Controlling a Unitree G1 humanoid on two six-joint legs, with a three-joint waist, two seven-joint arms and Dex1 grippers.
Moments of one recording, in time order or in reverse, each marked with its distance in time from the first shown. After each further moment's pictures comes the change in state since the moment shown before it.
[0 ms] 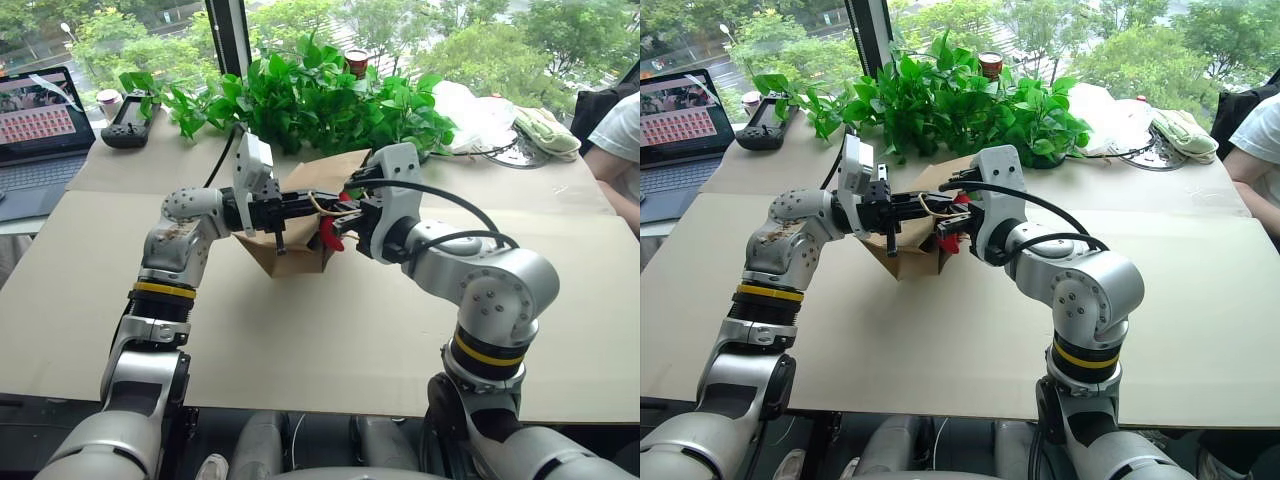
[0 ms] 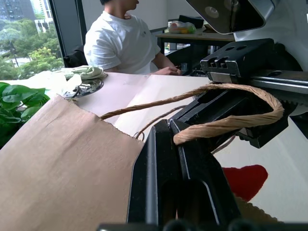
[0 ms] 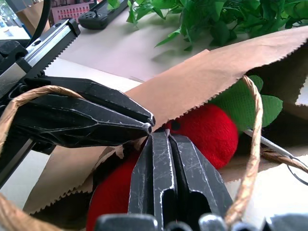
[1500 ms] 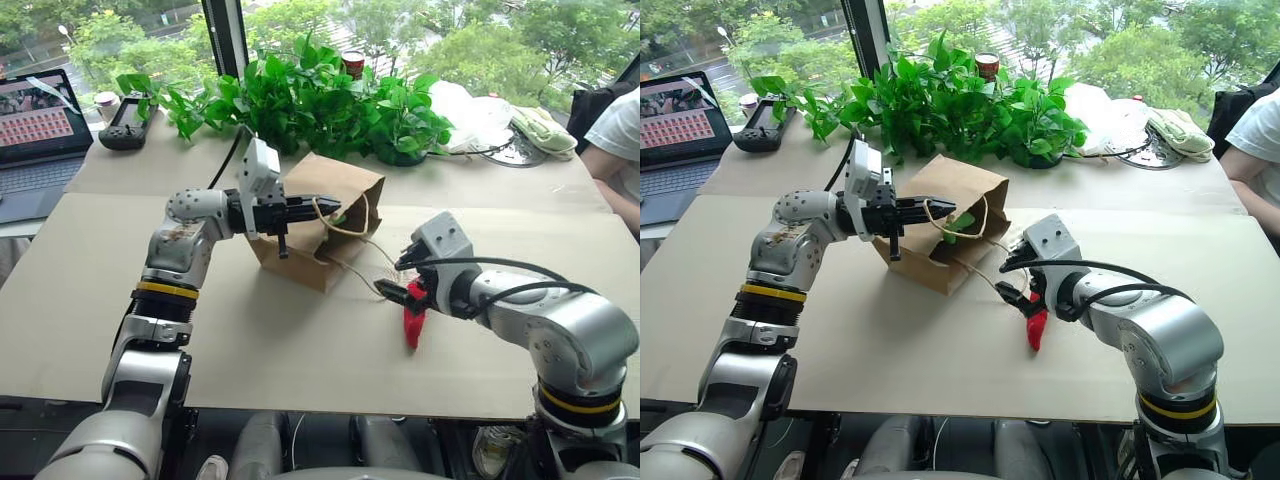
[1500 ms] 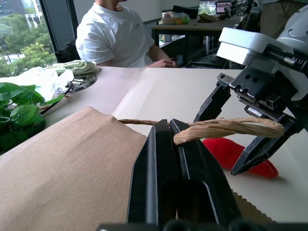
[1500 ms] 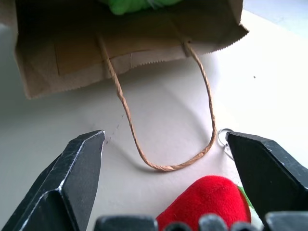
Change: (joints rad) left arm -0.002 0.001 -0.018 0.008 0.035 -0.019 -0.010; right arm 0.310 -0.508 0.096 -0.170 -0.027 0.104 0.248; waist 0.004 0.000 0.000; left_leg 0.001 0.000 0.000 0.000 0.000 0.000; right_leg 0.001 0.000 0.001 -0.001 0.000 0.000
